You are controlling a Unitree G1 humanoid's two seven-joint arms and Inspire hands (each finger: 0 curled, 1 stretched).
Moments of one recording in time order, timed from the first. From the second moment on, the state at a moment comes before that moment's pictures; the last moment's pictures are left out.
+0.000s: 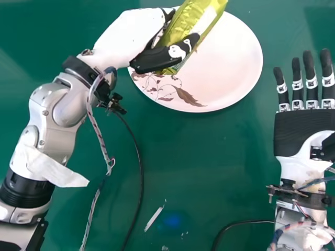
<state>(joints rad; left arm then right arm) -0.55 0.43 -0.25 -0.29 0.66 0.10 -0.44 0.31 0.06 -0.13 -0.48 0.77 -0.19 0.24</state>
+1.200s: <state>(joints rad) -0.69 0.45 -0.34 -0.07 0.70 0.10 -0.62 0.32 0.06 -0.12 -0.47 0.74 -0.19 0.28</state>
